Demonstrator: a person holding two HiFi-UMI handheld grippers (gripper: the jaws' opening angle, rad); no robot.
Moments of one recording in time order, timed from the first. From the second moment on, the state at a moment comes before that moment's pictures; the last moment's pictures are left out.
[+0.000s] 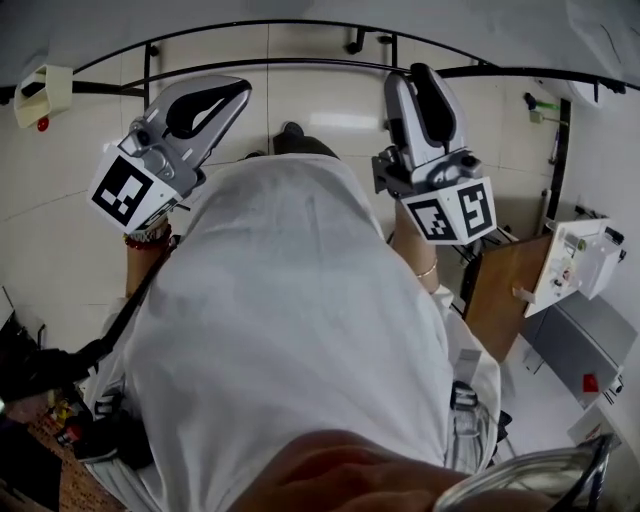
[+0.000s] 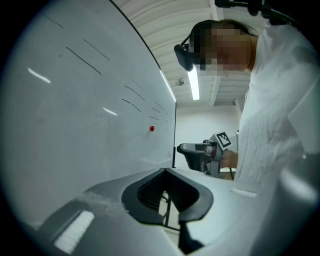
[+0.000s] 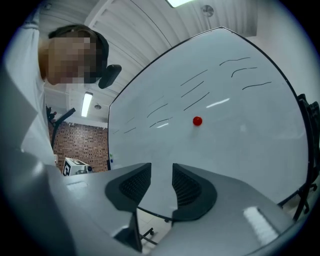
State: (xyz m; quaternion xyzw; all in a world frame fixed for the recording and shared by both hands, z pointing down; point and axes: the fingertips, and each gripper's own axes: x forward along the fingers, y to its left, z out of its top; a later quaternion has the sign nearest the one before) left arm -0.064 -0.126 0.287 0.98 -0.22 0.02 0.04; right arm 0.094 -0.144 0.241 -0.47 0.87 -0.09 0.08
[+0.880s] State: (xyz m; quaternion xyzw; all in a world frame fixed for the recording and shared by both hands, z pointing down) left arm 0.029 -0.206 0.276 0.97 -0.24 0.02 0.03; right arm 0.162 -0.236 0.182 -0.51 0.85 0.07 0.04
